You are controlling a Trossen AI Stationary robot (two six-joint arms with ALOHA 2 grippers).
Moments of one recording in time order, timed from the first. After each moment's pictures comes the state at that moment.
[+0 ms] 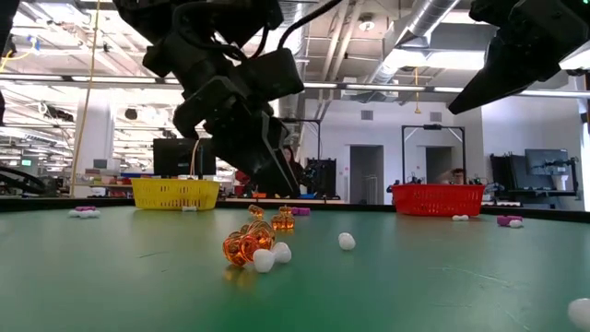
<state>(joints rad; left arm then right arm) -0.12 1.79 0.96 0.07 0.00 0.08 0.59 1.13 0.68 -0.50 0.84 0.70</state>
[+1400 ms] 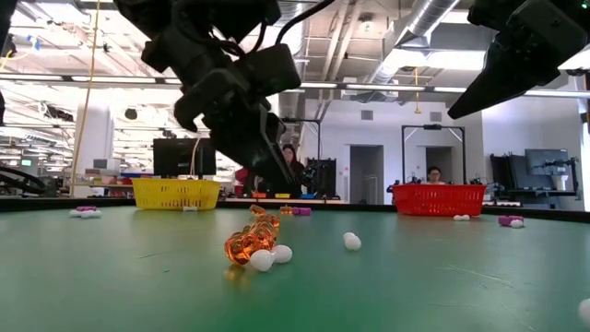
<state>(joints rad) -0.11 1.76 0.96 0.04 0.00 0.05 0.59 1.15 0.68 -0.49 0.84 0.70</state>
